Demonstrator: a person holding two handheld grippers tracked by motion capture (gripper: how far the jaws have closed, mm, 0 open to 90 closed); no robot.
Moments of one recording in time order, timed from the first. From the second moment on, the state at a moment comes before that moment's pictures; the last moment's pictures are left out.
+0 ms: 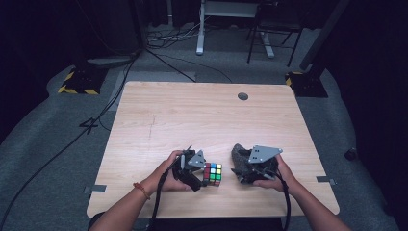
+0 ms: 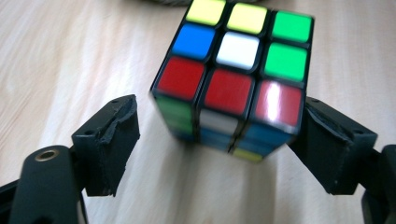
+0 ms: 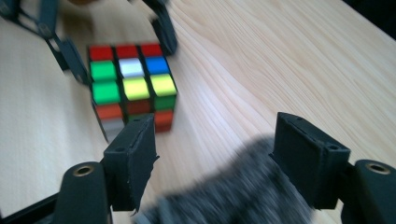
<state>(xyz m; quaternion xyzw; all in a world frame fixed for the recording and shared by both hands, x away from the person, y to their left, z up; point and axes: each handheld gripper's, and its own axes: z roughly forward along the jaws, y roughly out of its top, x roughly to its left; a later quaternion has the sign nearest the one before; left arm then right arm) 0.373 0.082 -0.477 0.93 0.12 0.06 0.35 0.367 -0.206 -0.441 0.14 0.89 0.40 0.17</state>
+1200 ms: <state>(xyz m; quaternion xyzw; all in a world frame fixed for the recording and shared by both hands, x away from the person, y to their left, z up) 0.383 0.058 -0.495 0.90 0.21 0.06 0.39 0.402 -0.239 -0.480 0.18 0.92 0.33 0.08</state>
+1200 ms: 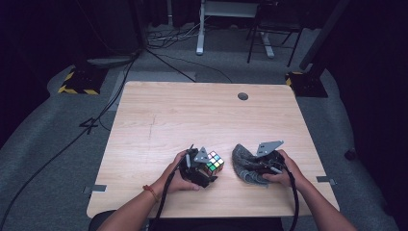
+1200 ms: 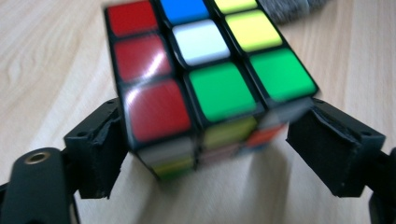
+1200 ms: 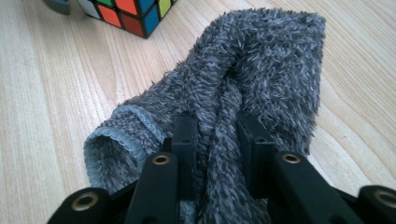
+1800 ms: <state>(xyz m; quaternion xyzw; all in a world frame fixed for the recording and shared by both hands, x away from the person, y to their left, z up) 0.412 0.055 -0.497 0.91 0.18 0.07 0.37 0.400 -0.238 -0.480 0.18 0.92 0.33 0.09</state>
